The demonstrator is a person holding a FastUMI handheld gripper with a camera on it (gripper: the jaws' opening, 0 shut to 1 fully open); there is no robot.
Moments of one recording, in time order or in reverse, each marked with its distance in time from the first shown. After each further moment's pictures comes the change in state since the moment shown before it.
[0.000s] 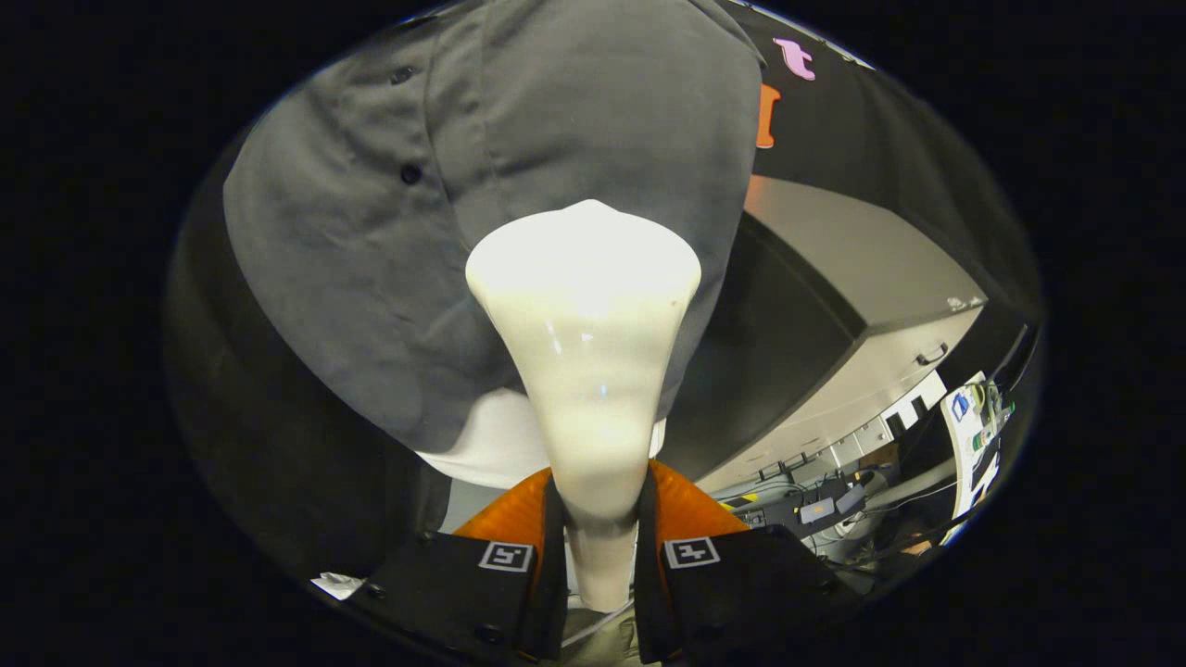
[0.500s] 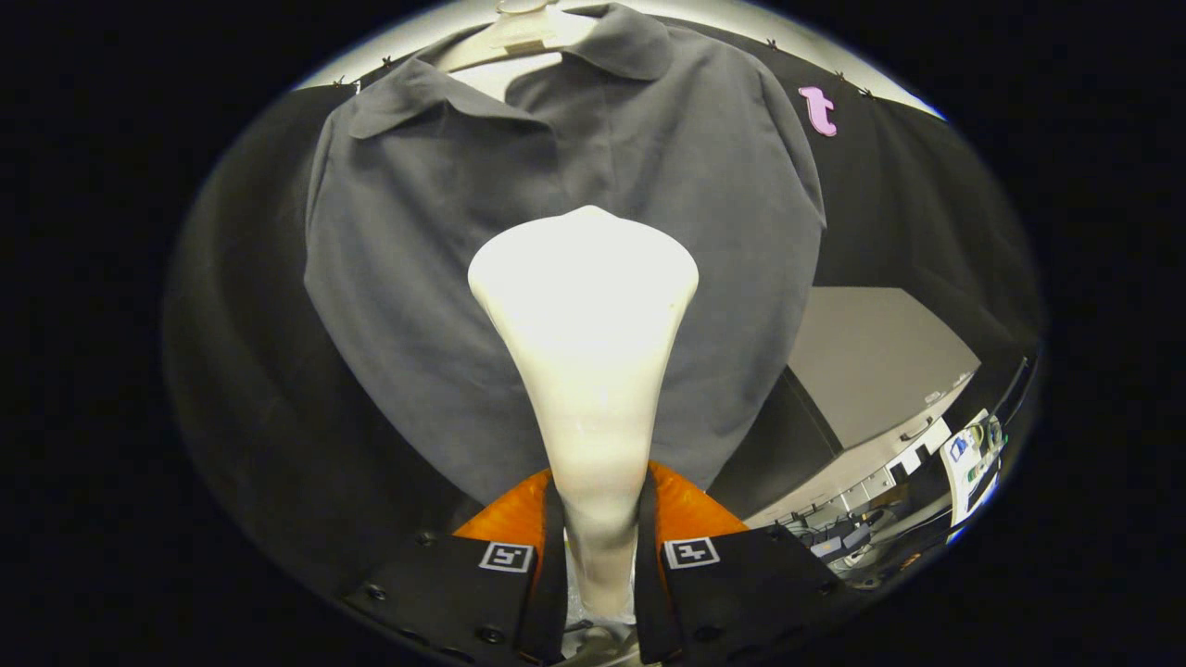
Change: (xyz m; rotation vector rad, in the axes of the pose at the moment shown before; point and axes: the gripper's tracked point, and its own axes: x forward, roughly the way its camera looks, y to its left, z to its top) arm -0.084 0.094 0.115 -0.034 -0.183 0.070
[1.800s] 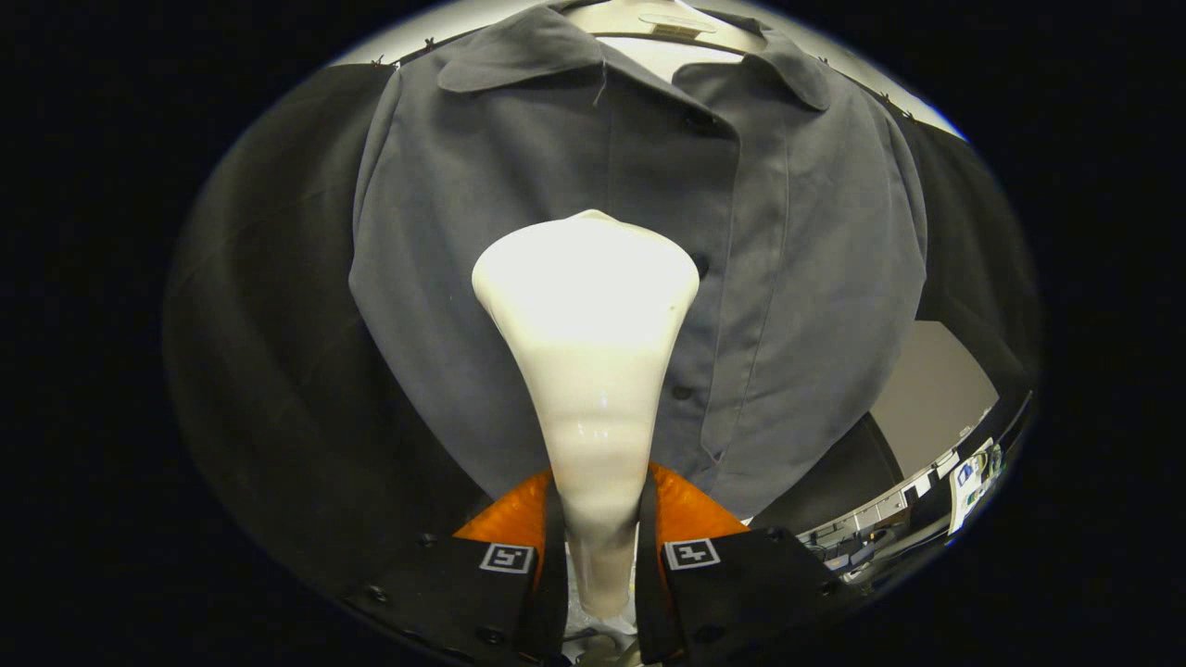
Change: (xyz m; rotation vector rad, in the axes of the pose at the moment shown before) arm 0.068 0.073 -0.006 -0.063 0.035 0.051
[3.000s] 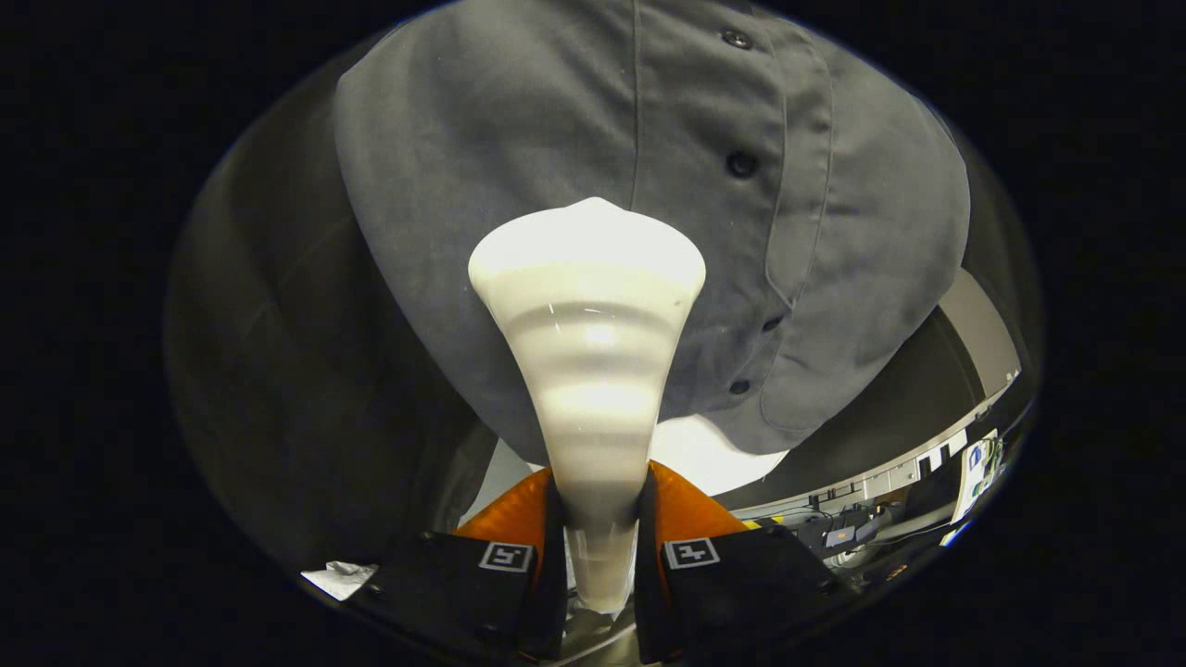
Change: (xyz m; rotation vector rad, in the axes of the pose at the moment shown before) arm 0.050 0.000 -0.137 -0.032 0.235 0.013
